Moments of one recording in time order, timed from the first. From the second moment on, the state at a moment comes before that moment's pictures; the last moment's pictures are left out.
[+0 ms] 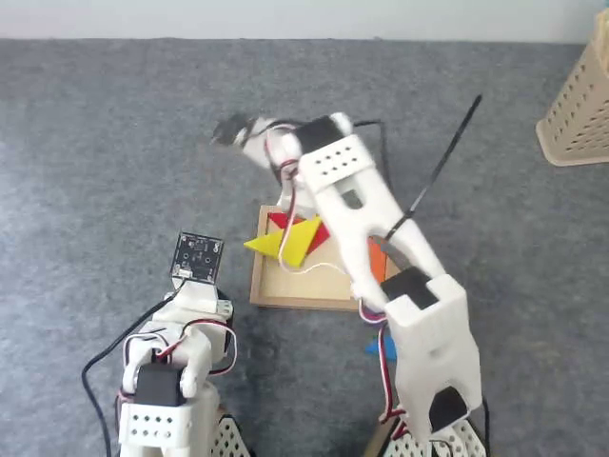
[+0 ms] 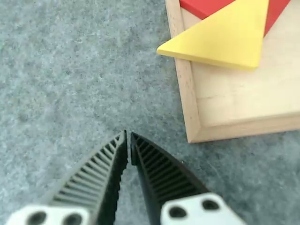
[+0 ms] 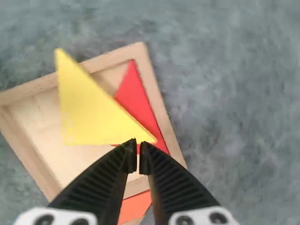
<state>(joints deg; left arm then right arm) -2.1 -103.4 97.6 72.0 -0.7 -32.4 31.6 -31.9 85.6 35.5</state>
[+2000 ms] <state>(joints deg) -2.1 -103.4 97.6 72.0 -0.7 -45.2 18.8 11.7 48.5 9.1</state>
